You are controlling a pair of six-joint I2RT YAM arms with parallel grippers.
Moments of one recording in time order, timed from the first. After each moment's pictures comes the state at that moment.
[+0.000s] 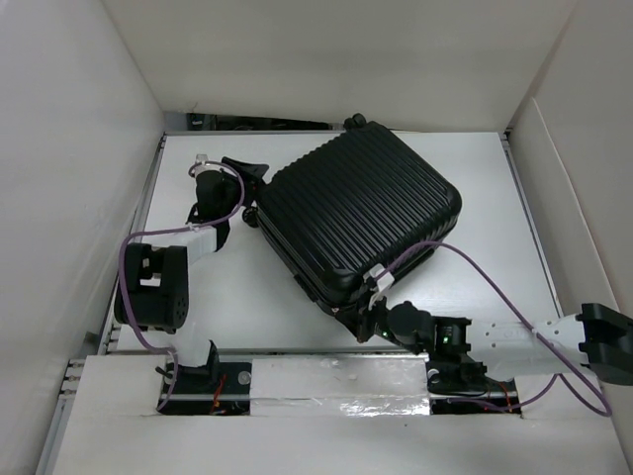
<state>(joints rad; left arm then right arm) -0.12 1.62 0.85 0.49 0.18 -1.21 1.37 0.98 0.35 0.33 0.39 0.57</state>
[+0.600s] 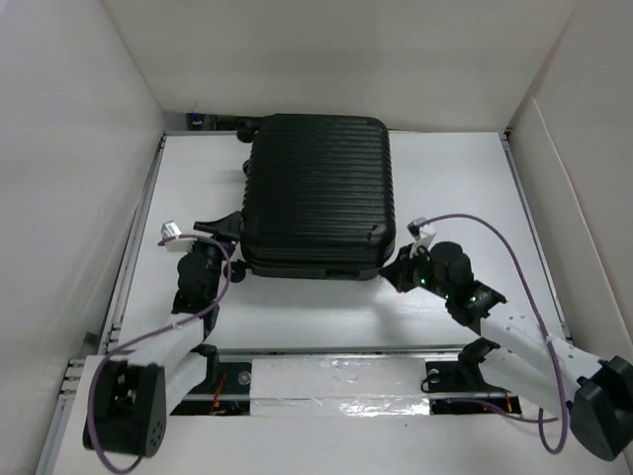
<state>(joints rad) -0.13 1.00 0.17 0.80 -0.13 -1.10 0.63 0.83 0.38 0.05 -0.22 0.40</state>
